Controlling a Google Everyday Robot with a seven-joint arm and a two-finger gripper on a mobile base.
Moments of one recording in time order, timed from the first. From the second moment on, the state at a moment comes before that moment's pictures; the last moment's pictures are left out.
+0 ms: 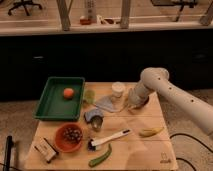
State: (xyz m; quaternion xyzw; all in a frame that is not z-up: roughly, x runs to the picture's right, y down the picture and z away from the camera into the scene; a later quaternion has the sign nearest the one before) arm 0.129 0.101 0.777 -0.26 -0.26 -0.15 0.91
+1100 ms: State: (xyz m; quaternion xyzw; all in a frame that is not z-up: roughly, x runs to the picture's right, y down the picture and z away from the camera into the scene) arm 0.115 0.111 0.710 -0.24 -0.33 -0.29 0.86
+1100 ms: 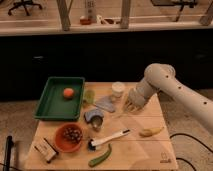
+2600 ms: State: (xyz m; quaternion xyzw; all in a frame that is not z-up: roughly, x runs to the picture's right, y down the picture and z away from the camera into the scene) arm 0.107 0.239 0.708 -0.31 -0.34 -0.32 0.83
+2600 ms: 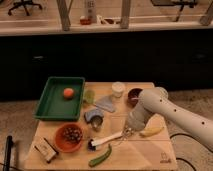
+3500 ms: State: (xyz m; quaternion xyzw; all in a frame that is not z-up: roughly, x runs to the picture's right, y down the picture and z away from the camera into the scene) arm 0.114 0.295 0.732 -0.34 -0.34 -0.28 0.83
